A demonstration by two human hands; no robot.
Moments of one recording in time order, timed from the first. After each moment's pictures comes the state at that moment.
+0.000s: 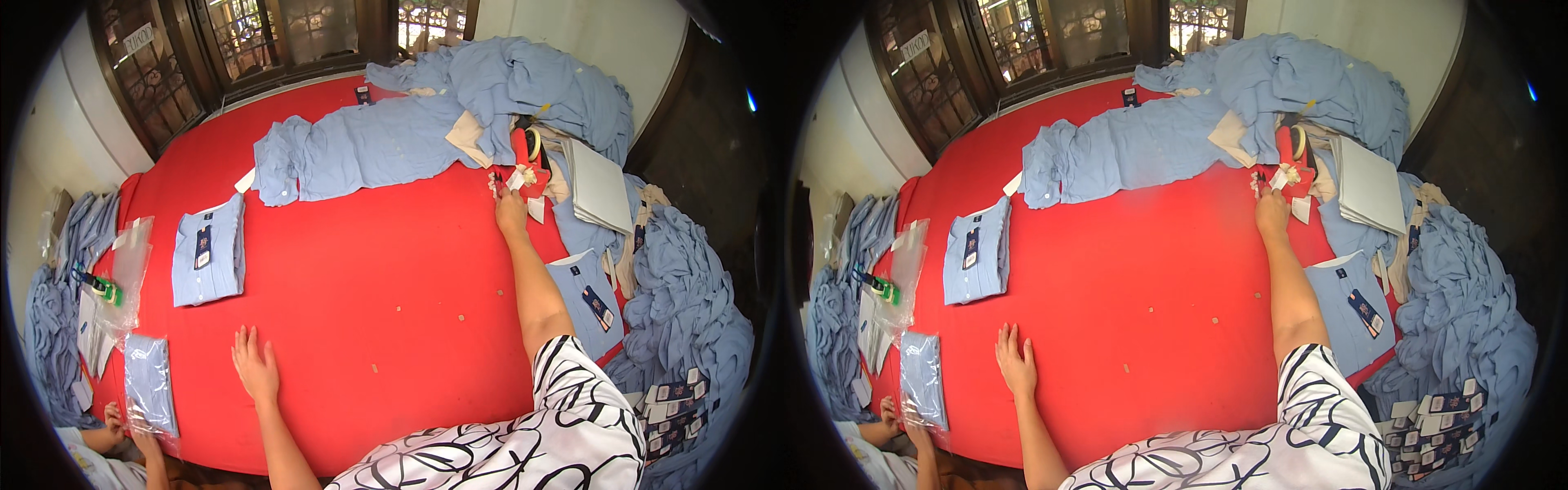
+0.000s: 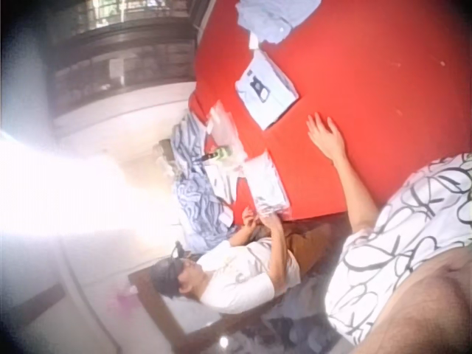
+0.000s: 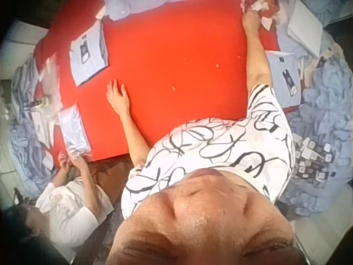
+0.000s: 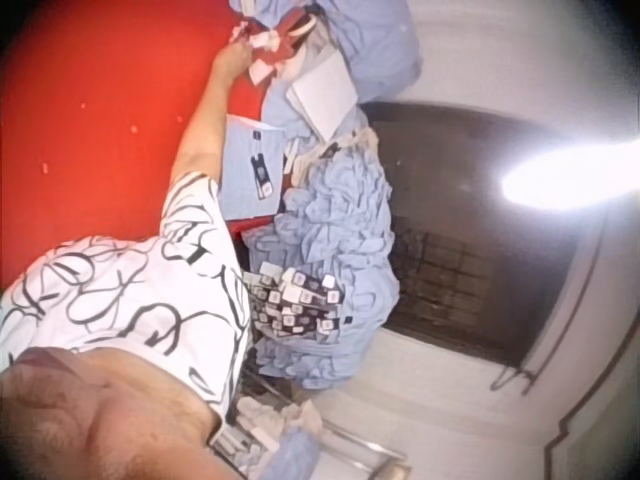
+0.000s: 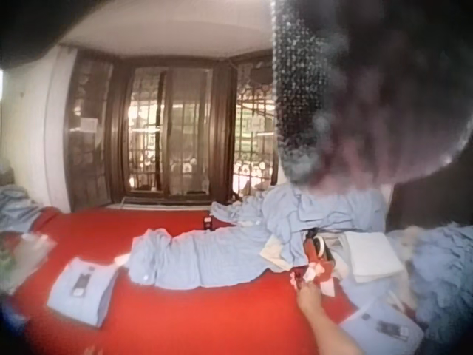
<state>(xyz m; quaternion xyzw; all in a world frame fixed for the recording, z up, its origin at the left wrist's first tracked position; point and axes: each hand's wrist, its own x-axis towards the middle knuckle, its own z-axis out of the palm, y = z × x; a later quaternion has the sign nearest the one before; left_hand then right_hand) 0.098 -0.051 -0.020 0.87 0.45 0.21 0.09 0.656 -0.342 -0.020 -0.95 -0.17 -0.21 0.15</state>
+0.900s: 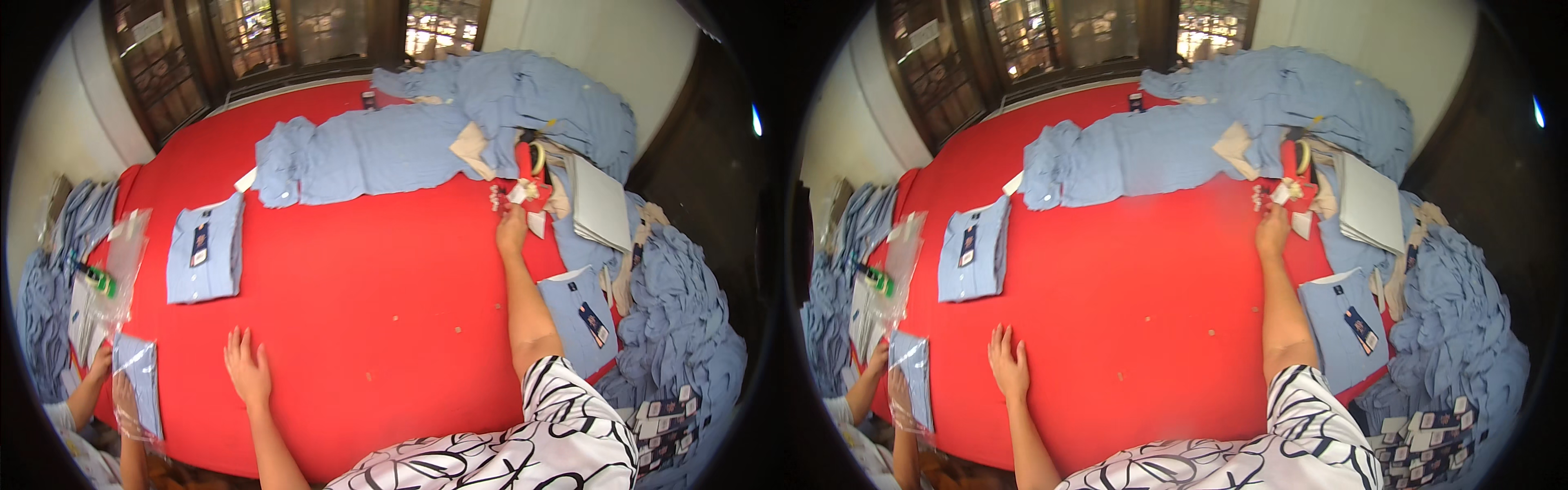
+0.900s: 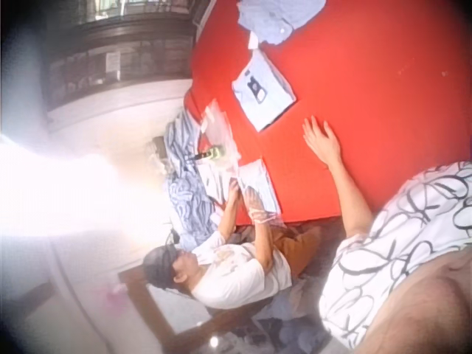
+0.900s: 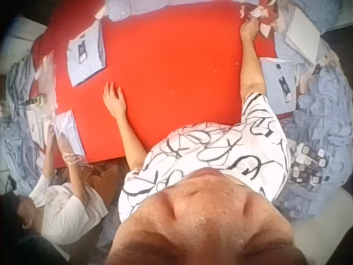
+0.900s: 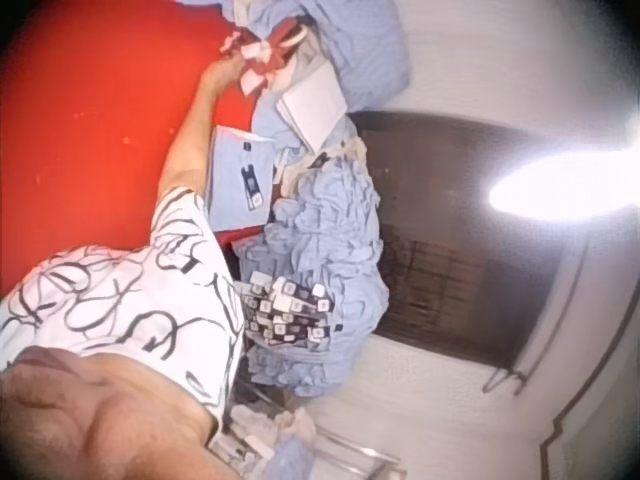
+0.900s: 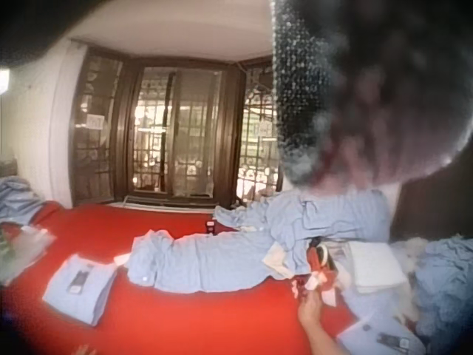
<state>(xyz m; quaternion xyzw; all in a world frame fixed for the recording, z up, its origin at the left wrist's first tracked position) 0.097 -0.050 -0.022 0.86 0.45 0.21 0.09 0.654 -0.344 -0.039 -0.88 -0.17 -0.30 0.34</state>
